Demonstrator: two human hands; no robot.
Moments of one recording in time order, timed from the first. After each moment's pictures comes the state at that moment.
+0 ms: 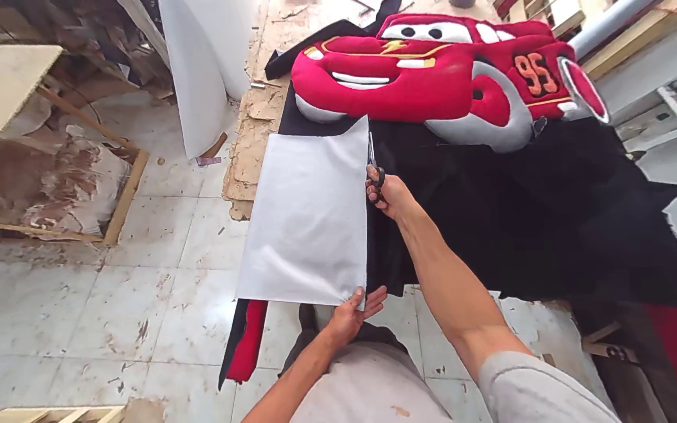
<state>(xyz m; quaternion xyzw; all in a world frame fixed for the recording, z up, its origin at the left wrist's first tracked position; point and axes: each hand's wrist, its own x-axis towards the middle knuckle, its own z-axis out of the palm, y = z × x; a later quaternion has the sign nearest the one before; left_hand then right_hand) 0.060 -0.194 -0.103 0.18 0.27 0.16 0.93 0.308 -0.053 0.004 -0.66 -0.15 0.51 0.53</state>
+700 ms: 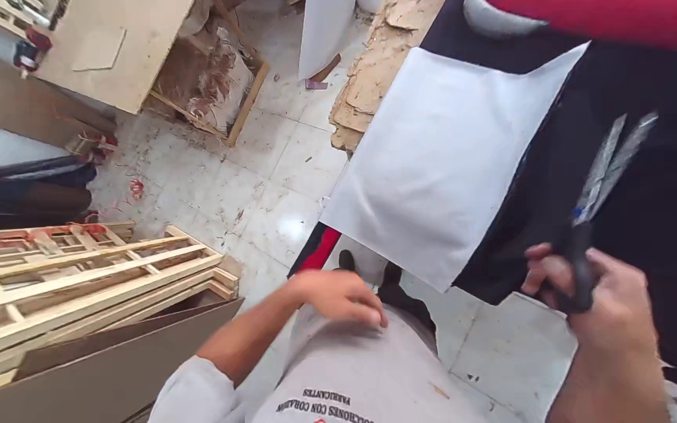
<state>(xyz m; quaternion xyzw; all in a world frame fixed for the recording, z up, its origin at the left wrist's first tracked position) -0.092 -0.136 0.025 0.74 0.14 -0.11 0.65 0.272 -0.232 0.009 -0.65 -0.43 0.42 0.46</state>
